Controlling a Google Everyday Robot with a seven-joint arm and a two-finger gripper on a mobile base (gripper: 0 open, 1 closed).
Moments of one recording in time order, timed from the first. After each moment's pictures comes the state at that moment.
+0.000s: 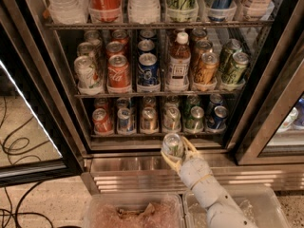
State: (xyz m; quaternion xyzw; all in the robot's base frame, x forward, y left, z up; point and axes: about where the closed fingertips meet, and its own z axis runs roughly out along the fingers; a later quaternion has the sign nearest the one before) arm 0.540 -0.098 0.645 -0.24 0.65 0.05 0.72
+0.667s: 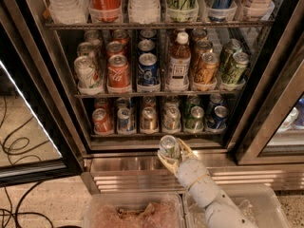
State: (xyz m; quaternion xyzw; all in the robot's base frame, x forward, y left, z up) arm 0.537 -0.086 0.634 -0.25 0.65 0.07 0.71
